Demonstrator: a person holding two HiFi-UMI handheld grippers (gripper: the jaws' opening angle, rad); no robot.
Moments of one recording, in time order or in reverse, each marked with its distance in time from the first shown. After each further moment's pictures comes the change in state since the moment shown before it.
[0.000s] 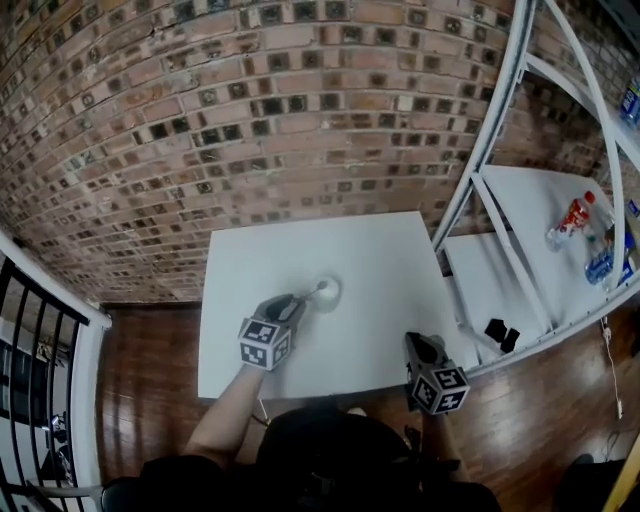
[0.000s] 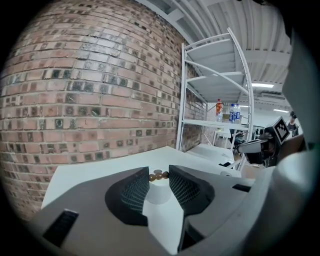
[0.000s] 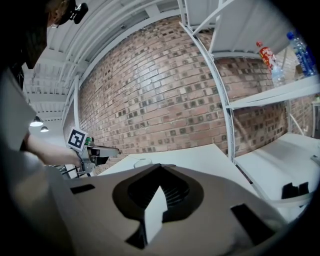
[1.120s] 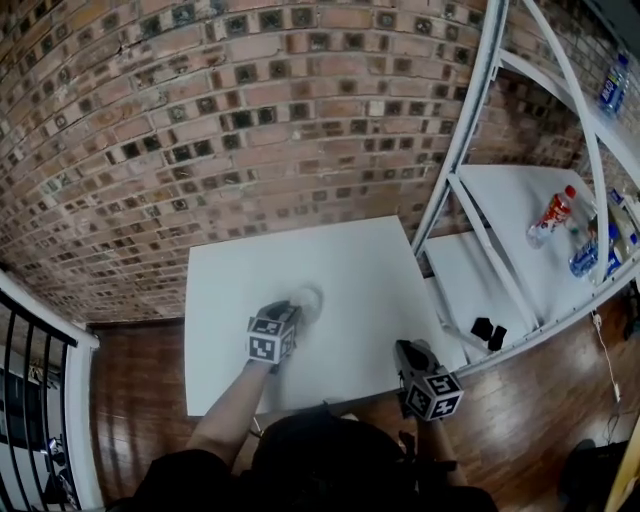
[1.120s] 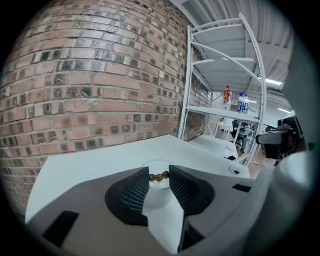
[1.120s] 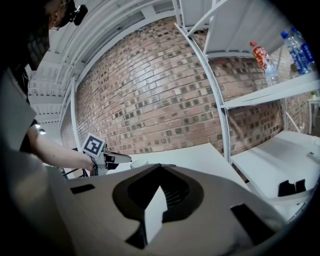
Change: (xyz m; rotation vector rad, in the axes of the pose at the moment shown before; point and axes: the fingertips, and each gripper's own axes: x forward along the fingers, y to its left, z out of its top) left arm 0.070 -0.002 -0.036 -0.024 0.128 0.009; right arm -0.010 -0.016 -0.001 0.027 -0.001 -0.023
